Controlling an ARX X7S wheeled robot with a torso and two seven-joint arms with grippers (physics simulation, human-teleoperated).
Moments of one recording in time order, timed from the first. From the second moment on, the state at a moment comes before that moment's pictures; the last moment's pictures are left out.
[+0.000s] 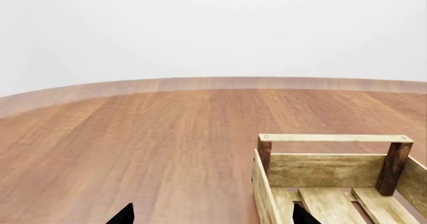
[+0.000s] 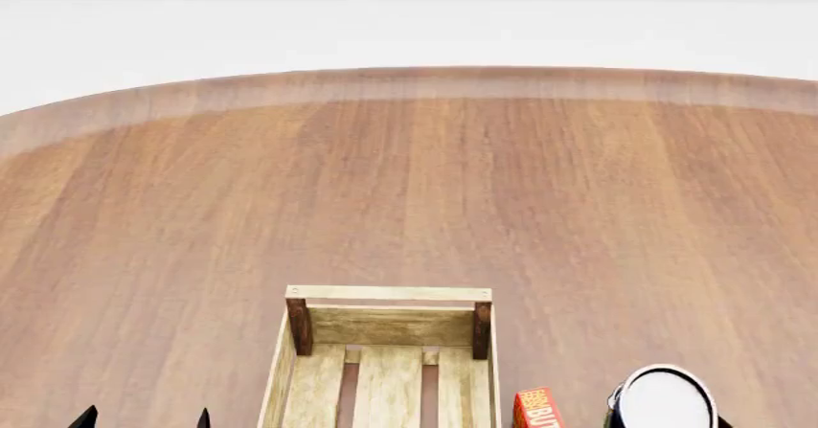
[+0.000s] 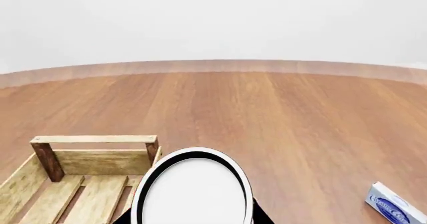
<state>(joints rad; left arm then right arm) -0.05 -0.27 0.34 -0.02 -0.30 0.04 -0.31 -0.07 0.41 0.26 -0.64 0.55 0.79 0.06</state>
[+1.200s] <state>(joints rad) -0.05 -0.29 0.36 -0.02 -0.30 0.06 -0.33 0.30 0.27 -0.14 -0.36 0.51 0.82 0.08</state>
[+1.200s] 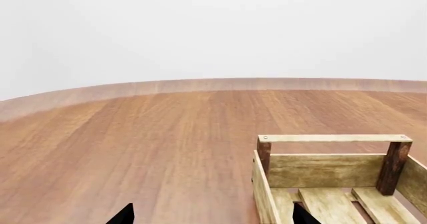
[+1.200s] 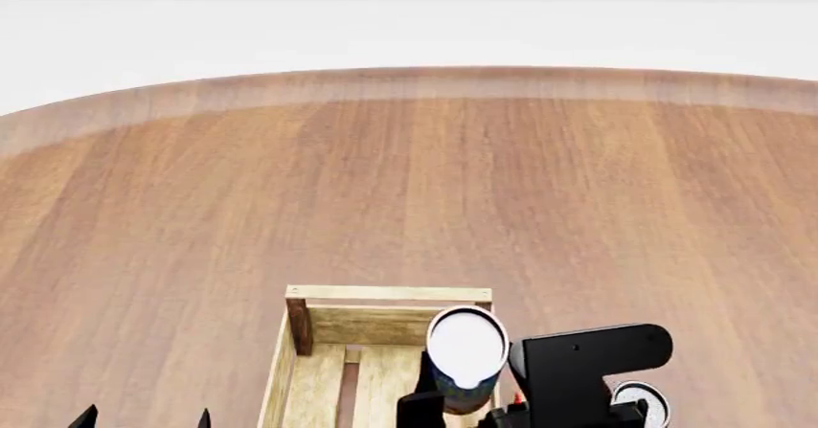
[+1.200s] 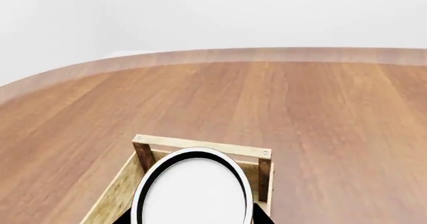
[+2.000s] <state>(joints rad) -0.05 -0.30 0.38 -0.02 -0.30 0.06 -0.34 0.38 0.19 -0.30 -0.08 0.42 0.65 0.00</state>
